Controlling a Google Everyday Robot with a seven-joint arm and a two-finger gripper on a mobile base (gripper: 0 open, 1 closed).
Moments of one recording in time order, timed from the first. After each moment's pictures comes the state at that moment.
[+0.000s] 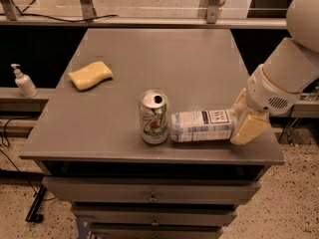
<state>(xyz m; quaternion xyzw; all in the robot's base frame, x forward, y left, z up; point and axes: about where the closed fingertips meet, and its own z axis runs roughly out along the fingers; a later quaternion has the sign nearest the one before) 0.457 -0.191 0.842 -0.63 0.76 0.07 0.11</state>
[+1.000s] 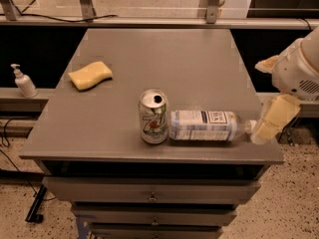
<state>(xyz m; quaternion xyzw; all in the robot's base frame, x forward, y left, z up) 0.469 -0.211 0.901 -0.59 0.78 0.03 0.21</state>
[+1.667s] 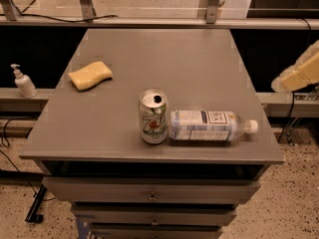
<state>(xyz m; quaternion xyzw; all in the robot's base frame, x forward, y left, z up) 0.486 -0.252 1.030 -0.46 0.78 -0.07 0.41</state>
